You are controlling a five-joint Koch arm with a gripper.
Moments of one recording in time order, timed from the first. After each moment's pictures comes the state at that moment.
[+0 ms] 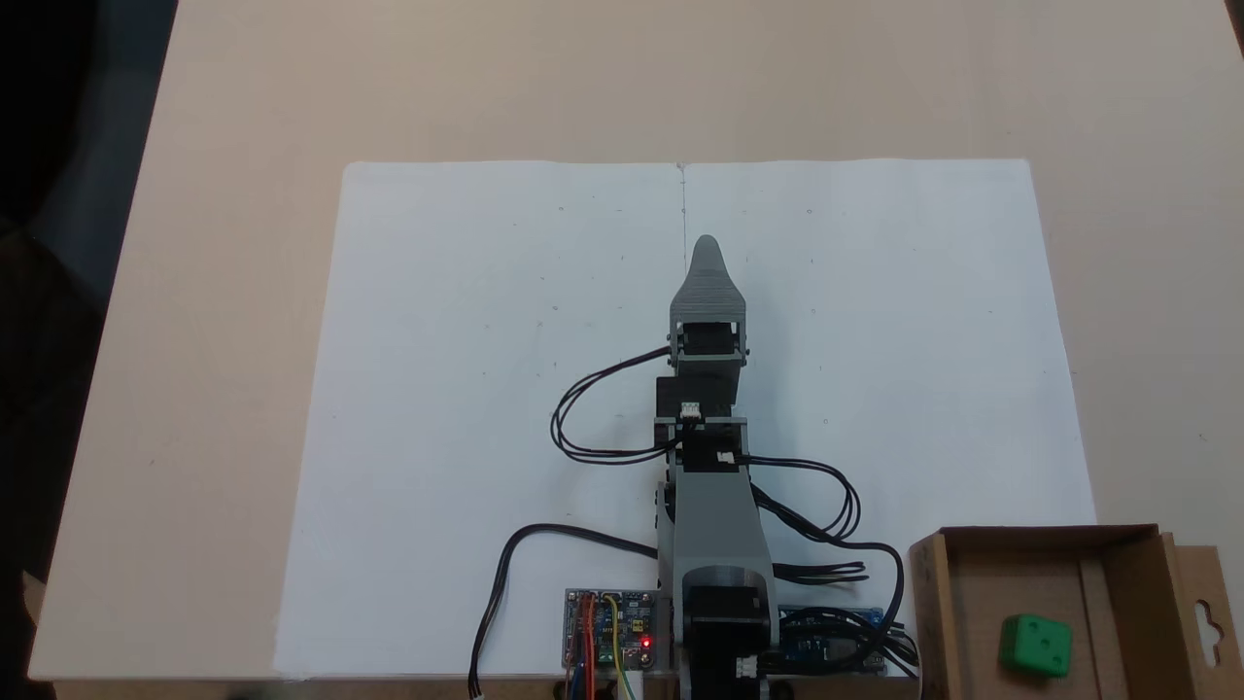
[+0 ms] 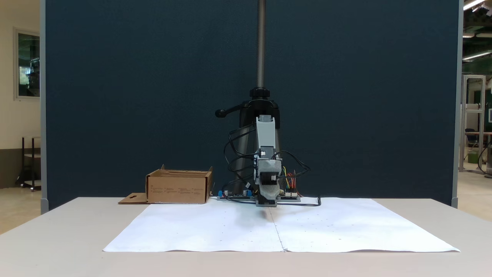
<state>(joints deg) -0.1 128.8 174.5 -59.5 0.4</state>
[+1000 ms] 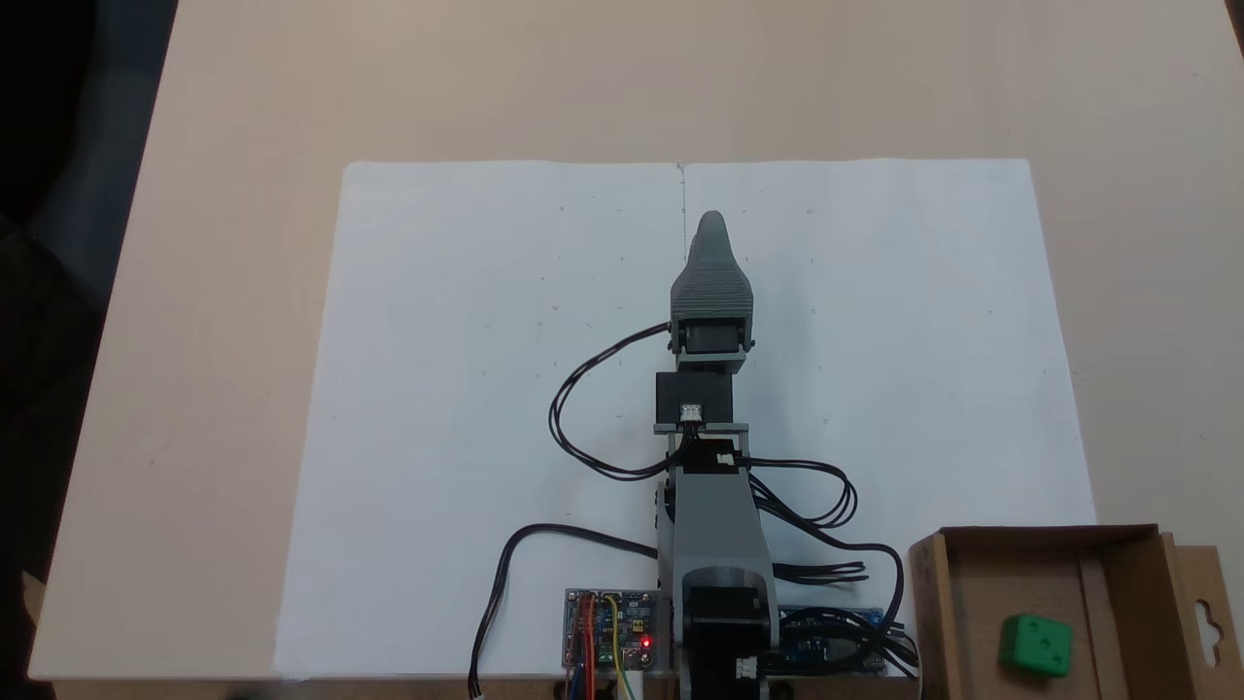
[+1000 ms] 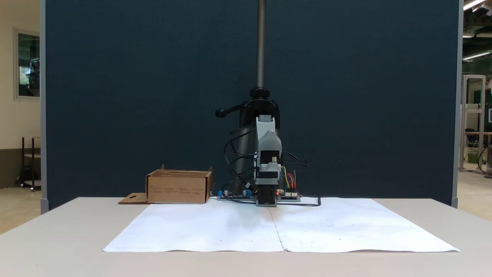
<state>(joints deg) -0.1 129.0 175.6 -83.7 0.4</state>
